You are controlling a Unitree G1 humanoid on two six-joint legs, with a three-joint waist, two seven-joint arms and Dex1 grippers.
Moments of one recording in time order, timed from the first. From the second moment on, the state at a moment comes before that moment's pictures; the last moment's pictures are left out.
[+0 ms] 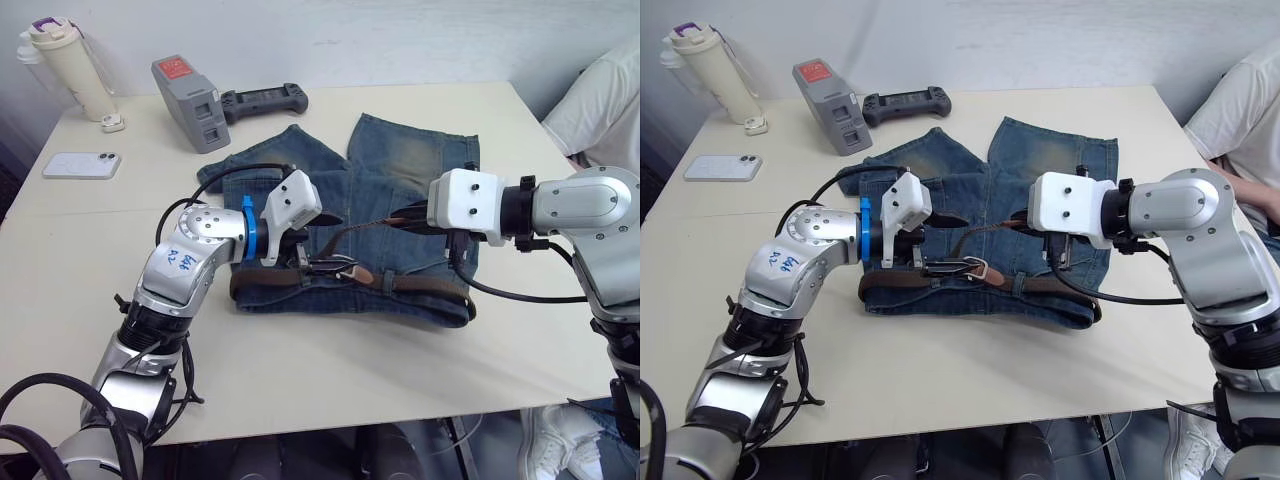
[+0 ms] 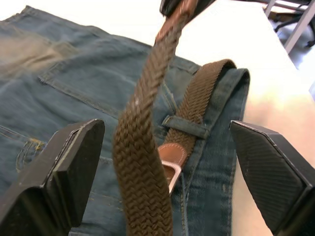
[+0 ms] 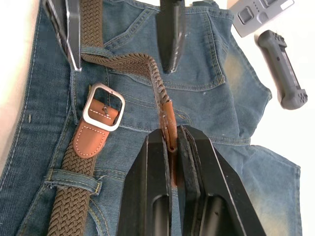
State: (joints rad) left arm -0.76 0.48 -0.20 -0.13 -0.28 0.67 -0.89; right arm -0.77 -0.90 0.15 -0.32 0.14 0.42 1.15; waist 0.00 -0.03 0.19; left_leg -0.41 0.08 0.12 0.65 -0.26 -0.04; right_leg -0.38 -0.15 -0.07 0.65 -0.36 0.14
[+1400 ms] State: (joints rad) left arm -0.64 0.52 -0.05 -0.11 -0.31 0.76 -0.78; right arm -0.50 -0.82 0.15 -0.57 0.21 0.73 0.85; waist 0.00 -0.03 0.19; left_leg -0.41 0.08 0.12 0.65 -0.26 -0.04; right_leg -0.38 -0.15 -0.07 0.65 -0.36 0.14
